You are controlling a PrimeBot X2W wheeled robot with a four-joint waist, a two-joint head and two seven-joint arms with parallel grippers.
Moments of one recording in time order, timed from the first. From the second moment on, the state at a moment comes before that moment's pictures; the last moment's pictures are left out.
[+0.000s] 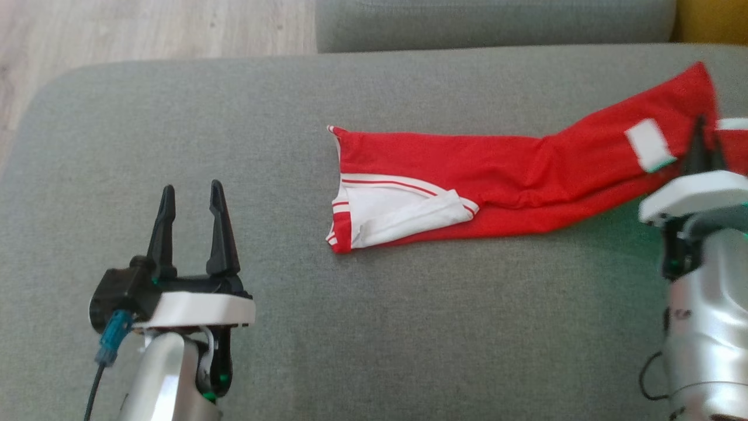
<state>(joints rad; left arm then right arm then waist) -0.23 0.04 -0.10 0.29 -0.30 -0.04 -0.26 -0.61 -0.07 -0.39 0.77 -0.01 0.13 -0.18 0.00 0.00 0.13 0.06</state>
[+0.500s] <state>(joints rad) -0.22 0.04 -0.12 0.29 -0.31 -0.04 -0.26 -0.60 -0.06 0.17 0.75 0.38 0.13 -0.17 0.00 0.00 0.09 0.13</state>
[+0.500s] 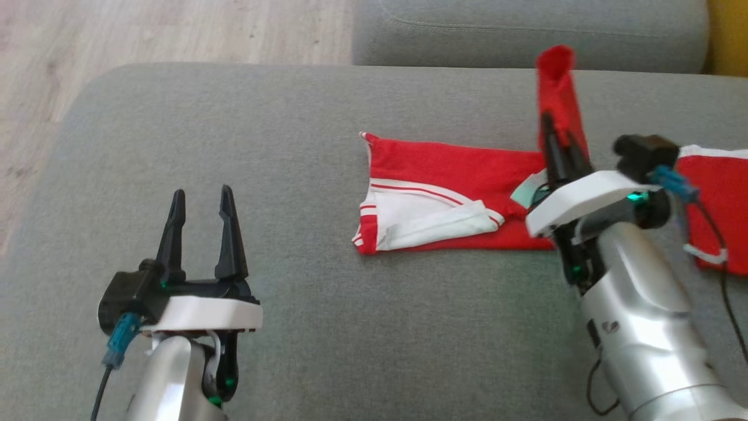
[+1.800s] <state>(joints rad) -0.23 0.04 -0.18 0.33 -0.32 -0.03 -0.26 -0.63 -0.07 0.88 0.72 0.67 0.13 -0.22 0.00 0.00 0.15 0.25</state>
